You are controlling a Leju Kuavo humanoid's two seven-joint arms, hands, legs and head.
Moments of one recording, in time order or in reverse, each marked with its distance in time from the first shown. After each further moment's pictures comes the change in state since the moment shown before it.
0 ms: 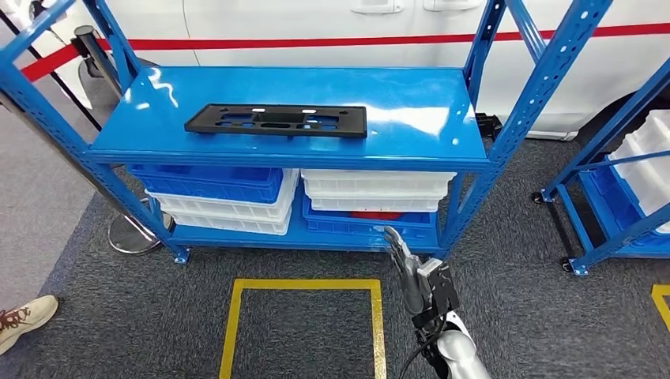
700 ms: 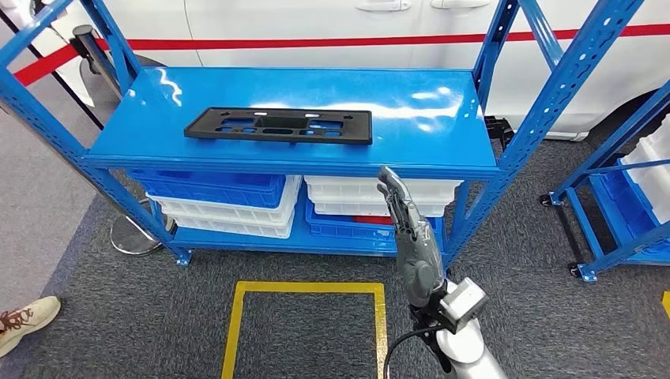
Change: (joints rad) left arm -0.007 -0.013 0.073 0.000 0.000 -0.017 -0.001; right arm -0.020 -0.074 0.240 -0.548 0.050 -0.188 -0.123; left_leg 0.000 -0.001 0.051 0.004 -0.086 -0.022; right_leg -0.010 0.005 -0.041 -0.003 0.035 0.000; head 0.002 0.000
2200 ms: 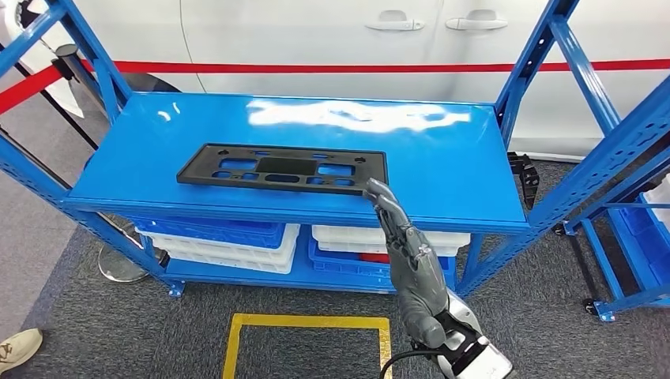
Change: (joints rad) left arm -0.002 -0.021 0.048 0.006 -0.037 -0.016 -0.036; right arm -0.012 -0.073 0.136 -0.165 0.021 -0.047 -0.053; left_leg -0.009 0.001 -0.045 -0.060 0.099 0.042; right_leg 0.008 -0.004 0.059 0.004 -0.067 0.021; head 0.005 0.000
